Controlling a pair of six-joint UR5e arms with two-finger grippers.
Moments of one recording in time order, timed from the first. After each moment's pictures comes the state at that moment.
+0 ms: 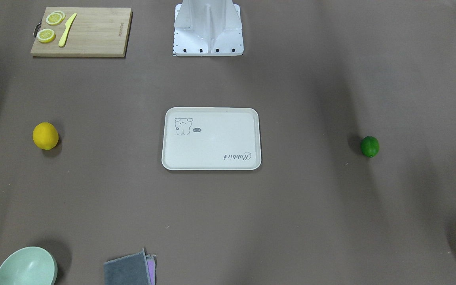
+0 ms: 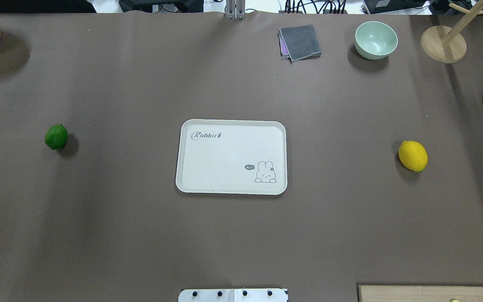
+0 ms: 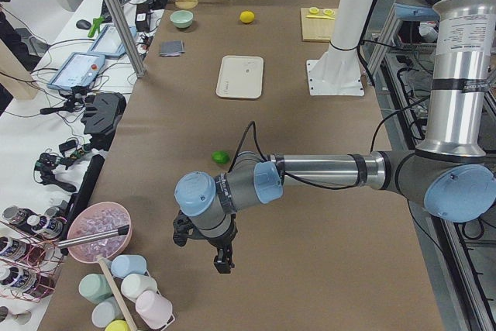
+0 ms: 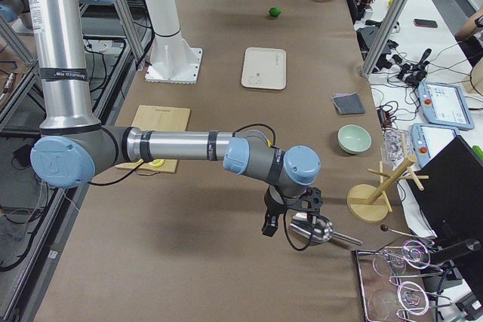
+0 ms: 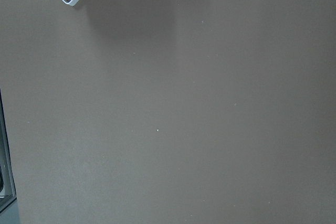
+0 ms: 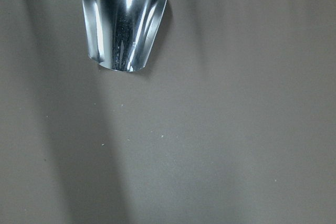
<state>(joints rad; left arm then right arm) -1.68 -1.59 -1.55 -1.27 -2.27 0.31 1.61 -1.50 1.54 -1.84 2.30 -0.03</state>
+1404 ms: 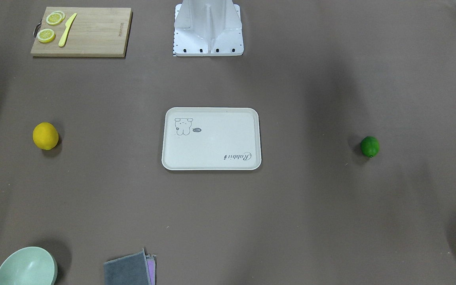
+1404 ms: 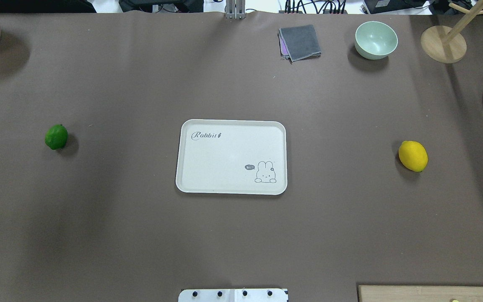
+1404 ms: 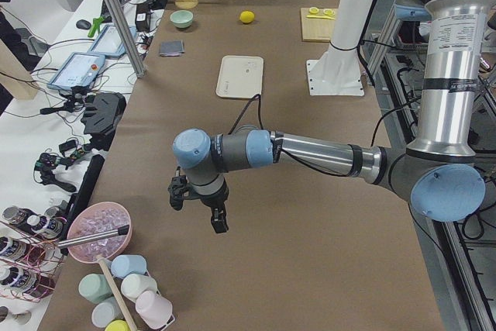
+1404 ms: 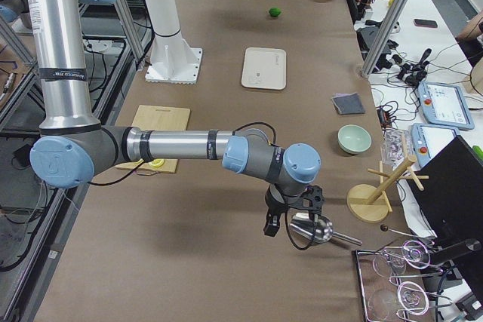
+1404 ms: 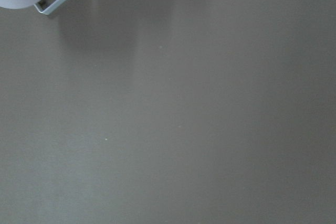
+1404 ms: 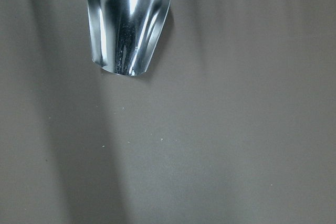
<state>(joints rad) -1.52 -1.60 -1.74 -1.24 -2.32 -0.10 1.62 -1.50 1.55 -1.84 2.30 -0.04</state>
